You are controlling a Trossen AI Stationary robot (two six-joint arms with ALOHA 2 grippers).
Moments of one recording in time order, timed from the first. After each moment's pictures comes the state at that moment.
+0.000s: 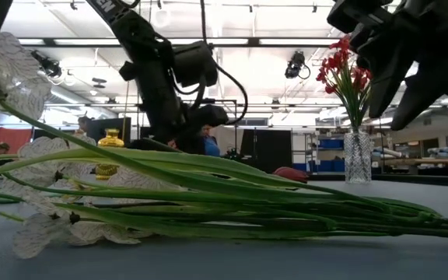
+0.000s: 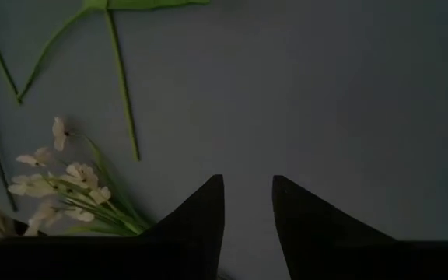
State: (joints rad) left arm 0.14 1.82 1.03 -0.36 0.02 -1.03; right arm 0.48 1.49 0.93 -0.56 0.20 1.89
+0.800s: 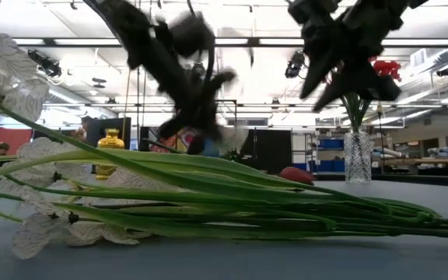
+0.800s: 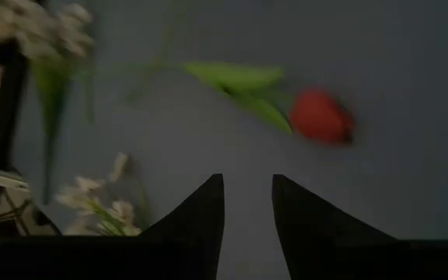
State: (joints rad) left arm 0.18 1.69 1.02 -0.10 -0.05 -0.78; right arm 0.21 1.42 0.93 -0.44 0.15 1.32
